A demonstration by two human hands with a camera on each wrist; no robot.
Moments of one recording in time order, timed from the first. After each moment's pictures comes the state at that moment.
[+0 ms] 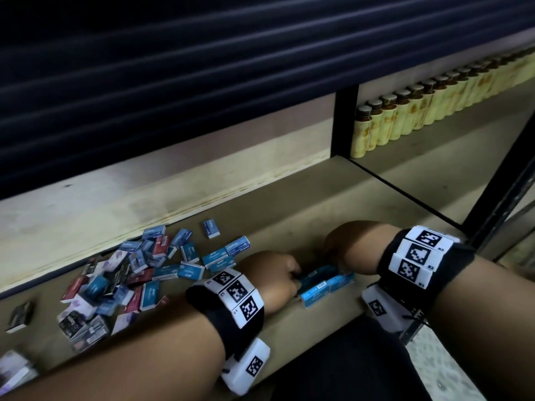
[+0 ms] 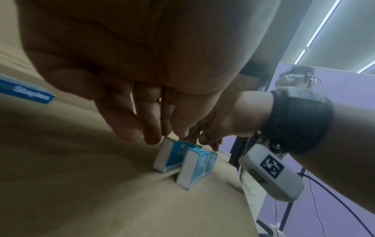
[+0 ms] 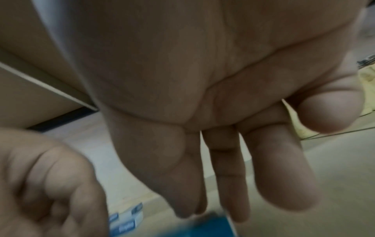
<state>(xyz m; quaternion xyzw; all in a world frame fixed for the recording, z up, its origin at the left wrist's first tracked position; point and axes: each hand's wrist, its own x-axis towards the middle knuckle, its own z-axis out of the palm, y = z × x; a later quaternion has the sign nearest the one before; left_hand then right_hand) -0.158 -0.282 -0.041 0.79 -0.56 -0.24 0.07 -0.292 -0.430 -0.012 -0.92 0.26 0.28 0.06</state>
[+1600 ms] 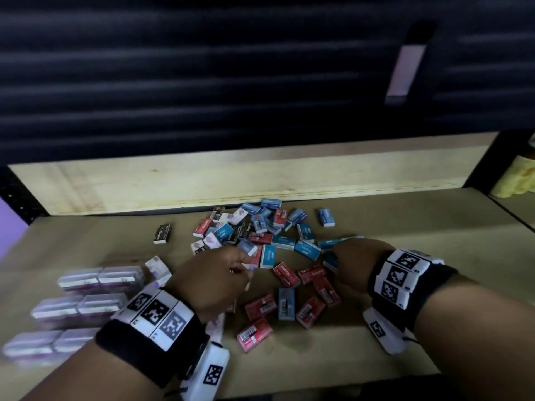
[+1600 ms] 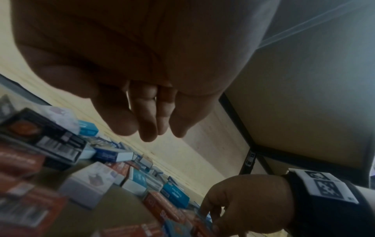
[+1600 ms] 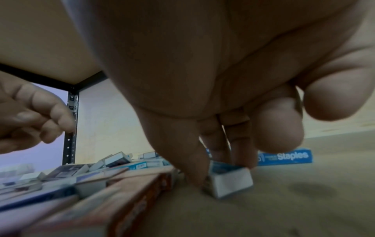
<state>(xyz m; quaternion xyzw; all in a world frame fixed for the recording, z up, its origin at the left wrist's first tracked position) -0.015 -0.035 -0.033 0.89 -0.34 -0.14 0.26 -0.128 -0.297 -0.051 -0.97 0.19 0.14 -0.06</state>
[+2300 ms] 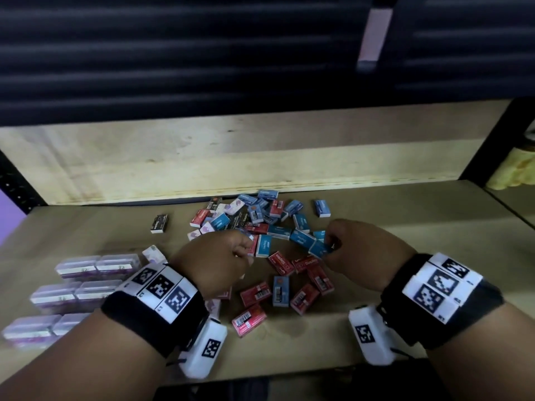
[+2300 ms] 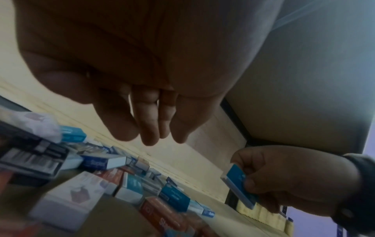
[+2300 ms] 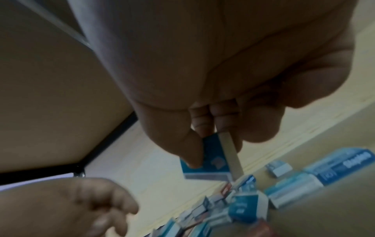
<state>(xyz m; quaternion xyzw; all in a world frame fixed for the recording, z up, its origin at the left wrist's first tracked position) -0.009 -0.046 -0.034 0.90 -0.36 -0.14 0.22 -0.168 -0.272 -0.004 -0.97 0.18 -0.03 0.19</state>
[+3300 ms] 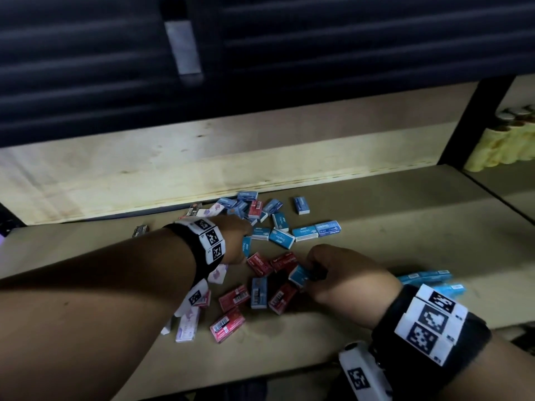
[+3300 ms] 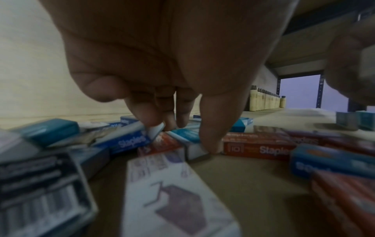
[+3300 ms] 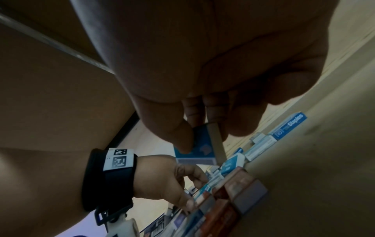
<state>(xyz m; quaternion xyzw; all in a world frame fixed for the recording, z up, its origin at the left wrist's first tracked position) 0.042 -0.146 -0.051 0.85 -0.48 -0.14 -0.16 -0.206 -0.268 -0.037 -0.95 0.20 0.00 0.25</state>
